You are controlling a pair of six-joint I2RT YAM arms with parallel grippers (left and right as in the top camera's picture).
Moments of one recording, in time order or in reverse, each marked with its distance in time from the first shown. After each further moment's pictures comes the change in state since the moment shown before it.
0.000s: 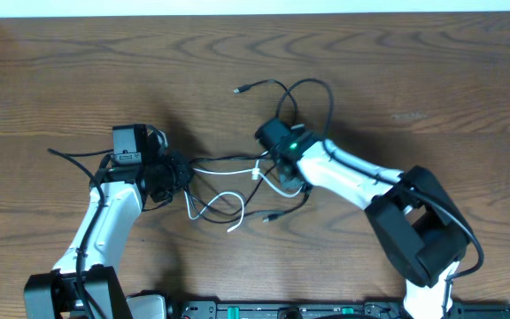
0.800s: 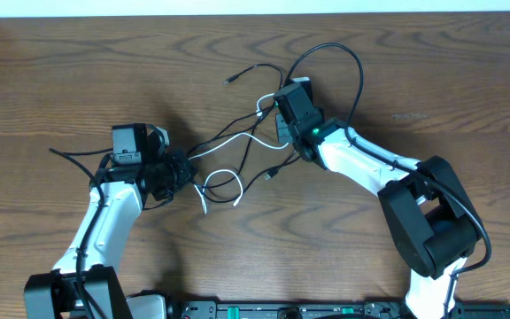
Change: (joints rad) left arm 0.000 0.000 0.000 0.019 0.035 -0.001; right arm -0.104 0.000 -0.013 0.531 -0.008 -0.114
